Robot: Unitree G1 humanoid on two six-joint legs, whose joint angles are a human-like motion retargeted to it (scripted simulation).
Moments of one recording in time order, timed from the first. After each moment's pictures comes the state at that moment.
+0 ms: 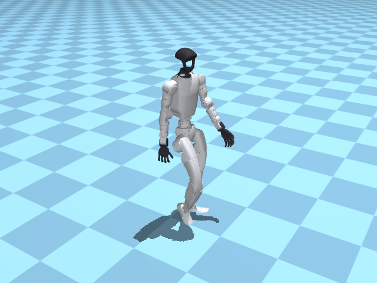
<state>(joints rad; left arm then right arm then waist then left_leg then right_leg) -0.28 0.15 0.09 1.24 -0.13 -0.04 0.12 0.10 -0.14 -0.08 1.37 -0.66 -0.04 0.02 -0.28 0.03 0.21 0.08 0.06 0.38 0.15 -0.28 0.08 -0.30 -0.18 -0.42 0.94 0.29 -0.05</state>
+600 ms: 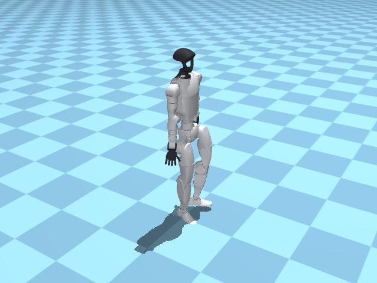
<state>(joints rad) 0.26 0.15 0.31 1.37 0.21 0.12 0.01 -0.03 -0.13 0.12 1.62 -0.47 0.02 0.02 -0.02 -0.10 0.05 0.01 0.01 0.51 0.24 -0.14 -0.08 0.10 -0.08 -0.30 0.05 0.04 -0.02</state>
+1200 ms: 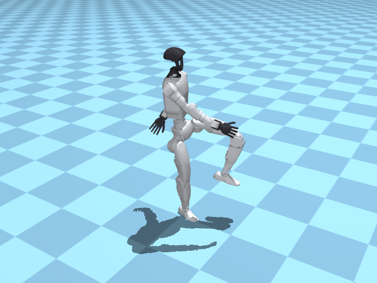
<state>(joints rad) 0.44 0.14 0.41 1.57 0.48 0.14 -0.31 -0.78 0.02 0.07 1.37 -0.27 -0.19 0.04 0.46 -0.23 0.20 -1.04 0.44 0.46 1.61 -0.08 0.08 0.02 -0.19 -0.08 0.14 0.05 -0.08</state>
